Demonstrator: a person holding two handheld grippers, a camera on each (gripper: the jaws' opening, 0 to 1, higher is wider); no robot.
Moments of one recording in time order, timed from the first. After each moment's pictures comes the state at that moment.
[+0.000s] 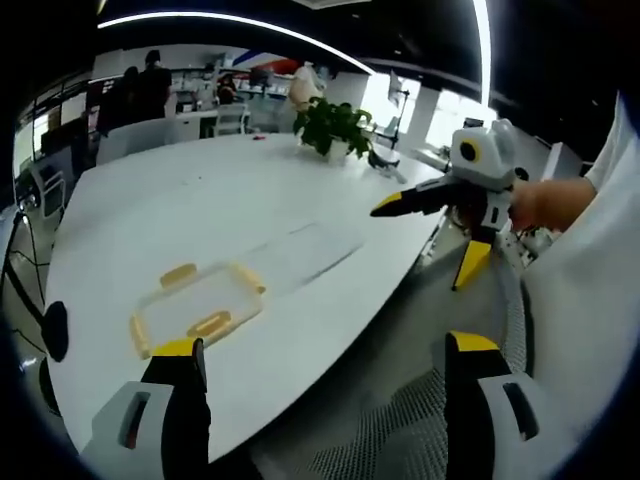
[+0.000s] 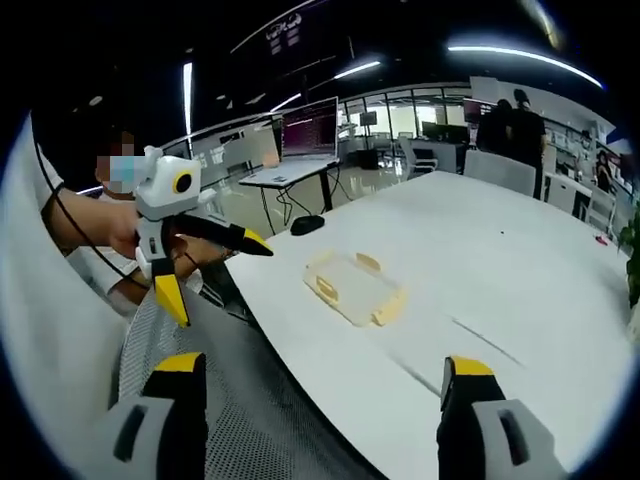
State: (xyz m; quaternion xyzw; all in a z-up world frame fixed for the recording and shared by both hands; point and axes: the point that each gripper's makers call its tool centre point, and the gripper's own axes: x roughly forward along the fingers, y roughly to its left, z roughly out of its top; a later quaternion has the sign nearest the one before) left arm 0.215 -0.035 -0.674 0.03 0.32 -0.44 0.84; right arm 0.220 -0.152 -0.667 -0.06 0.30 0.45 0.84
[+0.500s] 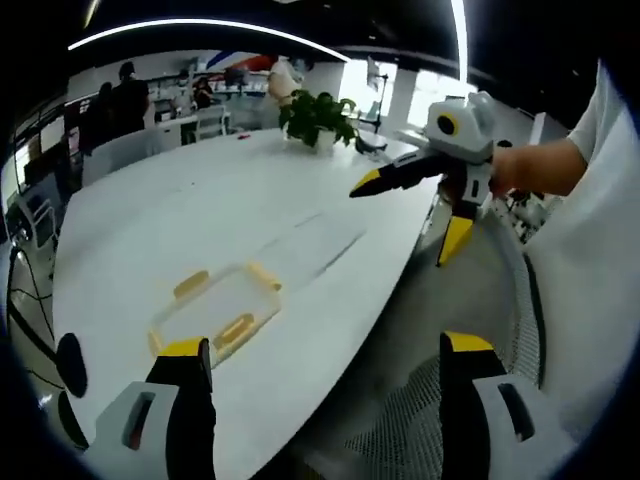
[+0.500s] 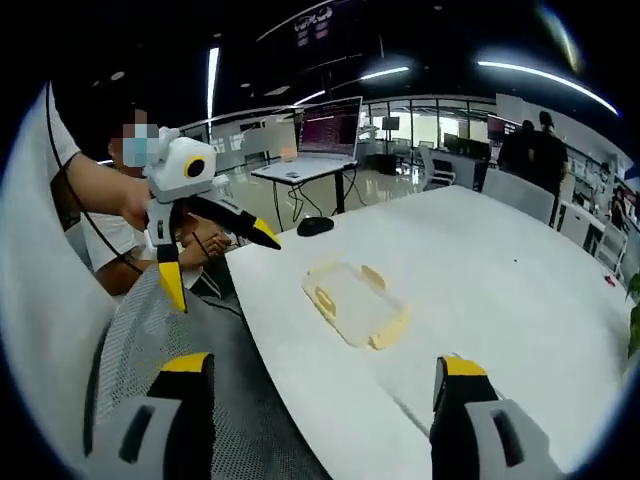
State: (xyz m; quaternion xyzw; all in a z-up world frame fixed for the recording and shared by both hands) left arm 0.234 -0.013 -0.677 0.09 0.31 -0.47 0.82; right arm 0.247 -0.133 -0.670 -0.12 0.28 0.48 0.82
